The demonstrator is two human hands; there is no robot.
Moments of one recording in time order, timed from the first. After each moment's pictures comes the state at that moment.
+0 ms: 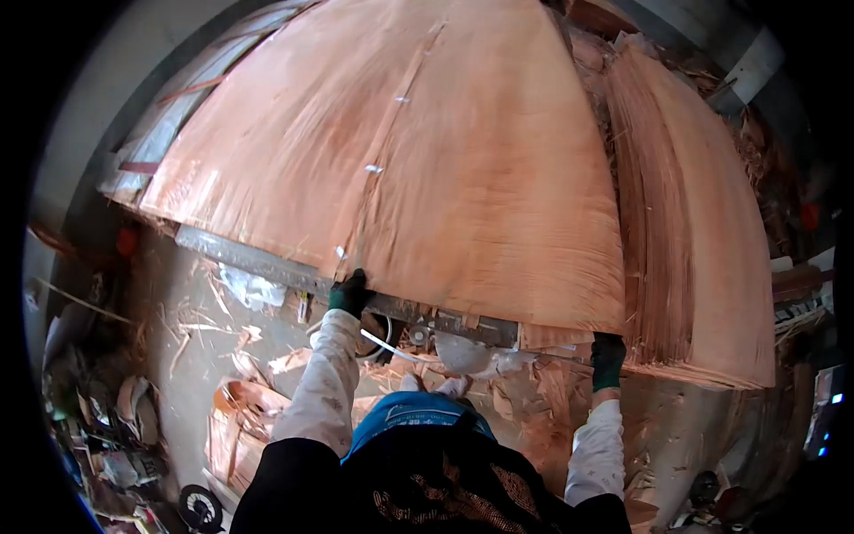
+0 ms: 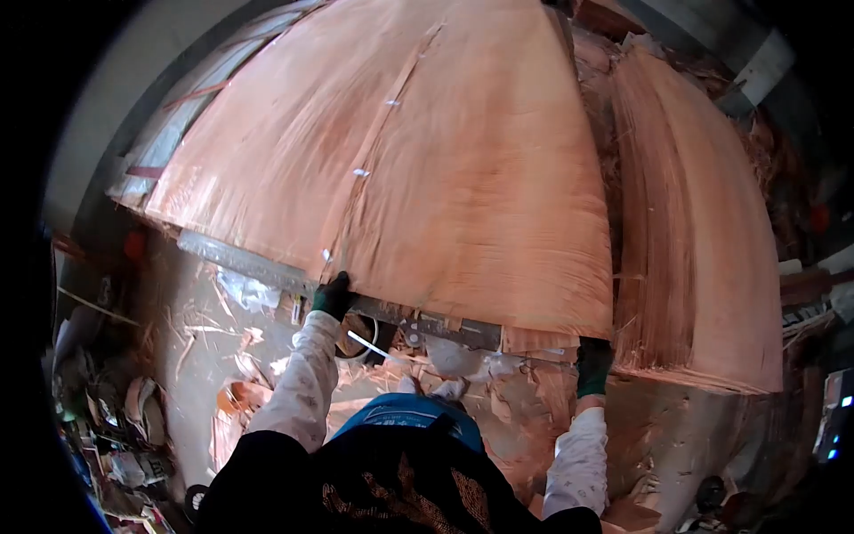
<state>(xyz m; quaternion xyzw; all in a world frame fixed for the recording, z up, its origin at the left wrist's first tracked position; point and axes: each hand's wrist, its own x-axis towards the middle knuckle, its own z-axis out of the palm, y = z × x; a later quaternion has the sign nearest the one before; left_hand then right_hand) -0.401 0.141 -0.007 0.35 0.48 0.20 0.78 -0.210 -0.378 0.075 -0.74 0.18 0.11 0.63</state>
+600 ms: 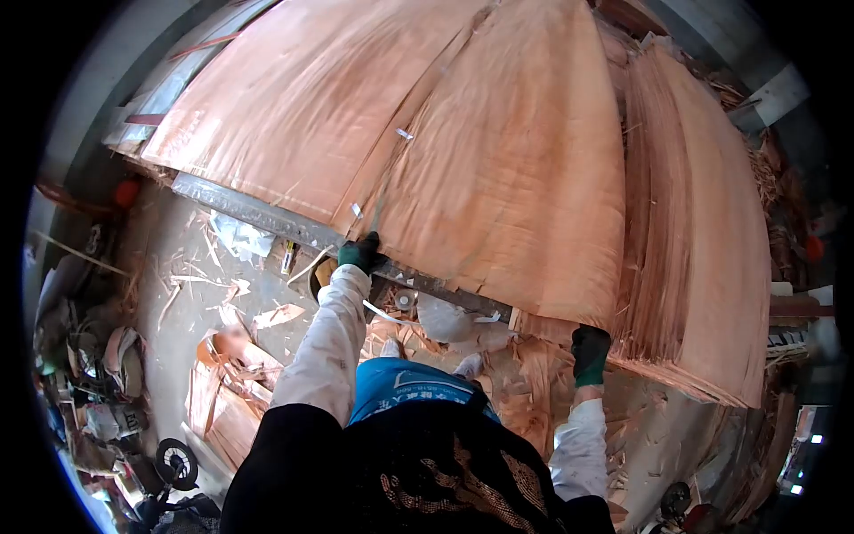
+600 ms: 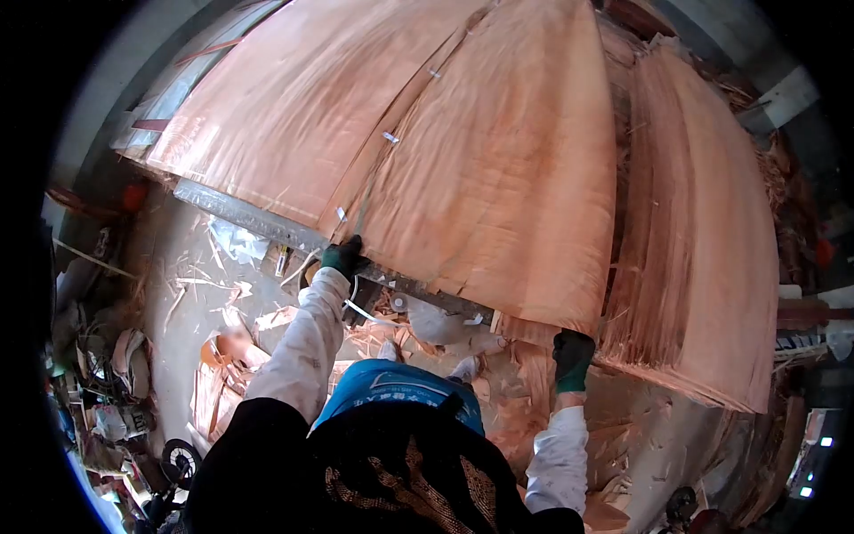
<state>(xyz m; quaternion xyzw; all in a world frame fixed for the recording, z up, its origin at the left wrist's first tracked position) -0.371 0.087 -0.050 0.43 0.53 0.16 0.71 -0.213 -0.428 0.036 -0.85 -0.12 0.11 0.50</state>
